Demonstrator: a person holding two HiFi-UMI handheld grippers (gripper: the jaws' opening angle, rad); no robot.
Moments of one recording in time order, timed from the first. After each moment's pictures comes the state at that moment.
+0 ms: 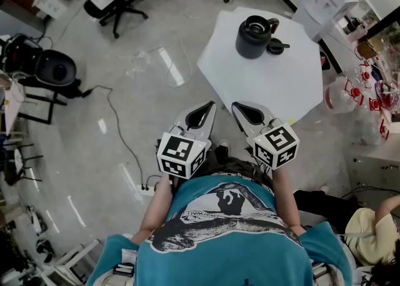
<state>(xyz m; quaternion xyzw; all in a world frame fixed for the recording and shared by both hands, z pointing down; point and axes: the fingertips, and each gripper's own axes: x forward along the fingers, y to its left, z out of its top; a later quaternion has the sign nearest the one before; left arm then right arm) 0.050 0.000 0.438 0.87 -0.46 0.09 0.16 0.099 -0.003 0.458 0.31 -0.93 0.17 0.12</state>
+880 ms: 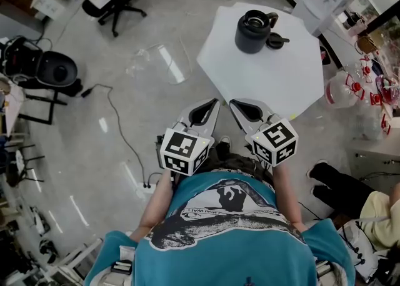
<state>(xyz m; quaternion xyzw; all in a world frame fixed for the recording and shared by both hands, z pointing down) 0.060 0.006 0.440 0.88 -0.44 0.11 0.16 0.091 0.006 0.458 0.30 -0.93 0.16 0.13</state>
